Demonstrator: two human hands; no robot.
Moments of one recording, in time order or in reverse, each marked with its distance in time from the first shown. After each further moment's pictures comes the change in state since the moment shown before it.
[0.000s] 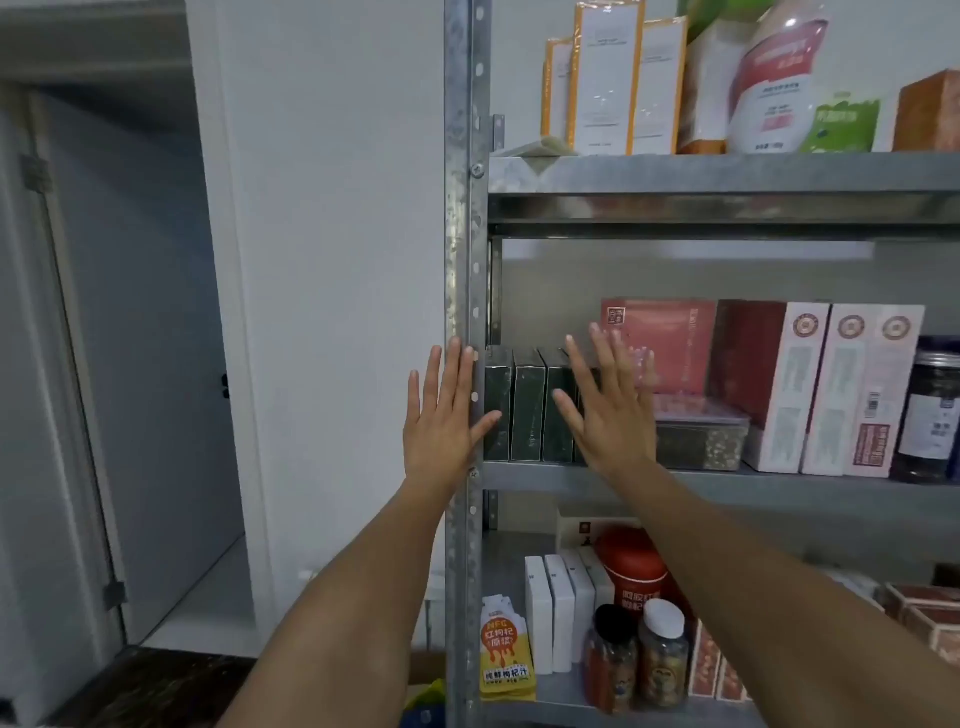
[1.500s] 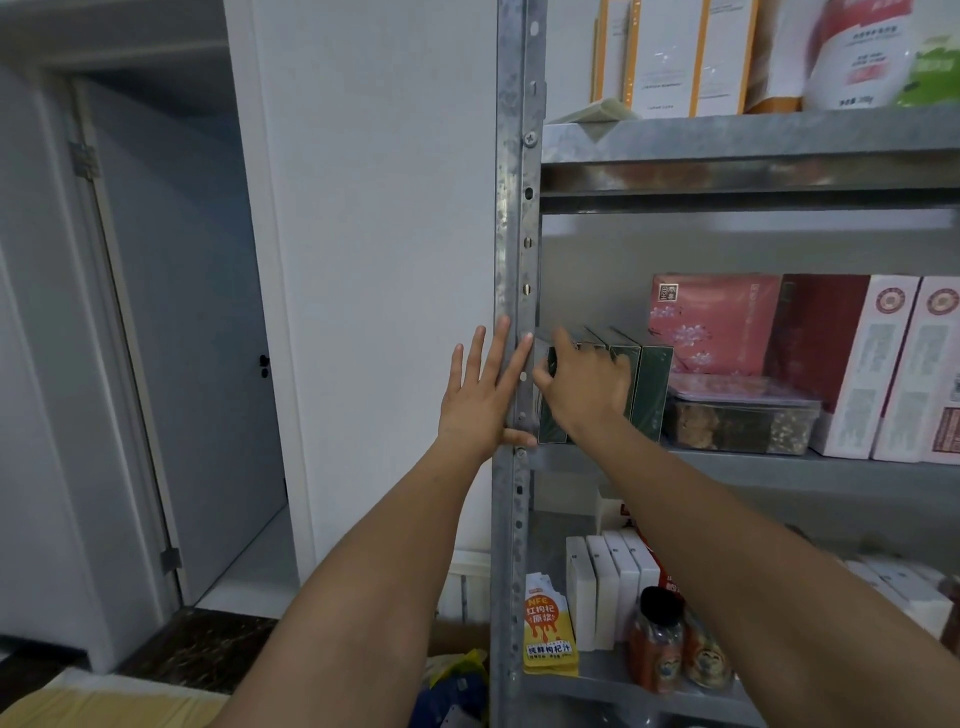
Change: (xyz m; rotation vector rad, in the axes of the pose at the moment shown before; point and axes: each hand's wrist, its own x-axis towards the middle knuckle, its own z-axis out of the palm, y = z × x) left_hand 0.009 -0.019 -0.021 -0.053 -0.323 0.151; right_hand 0.035 -0.085 0.010 0.074 -0.099 0.154
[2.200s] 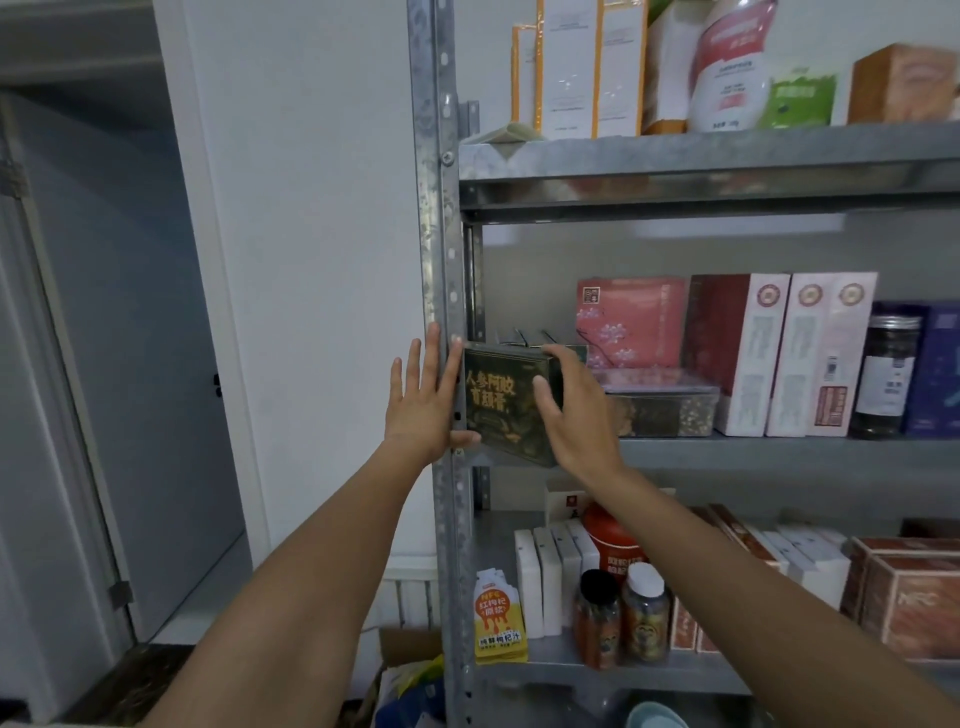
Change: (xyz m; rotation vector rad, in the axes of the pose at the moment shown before) left_hand -0.005 0.019 -0.005 -0.060 -0.037 -0.073; right_hand -0.064 0.063 -0.047 0.630 0.105 -0.009
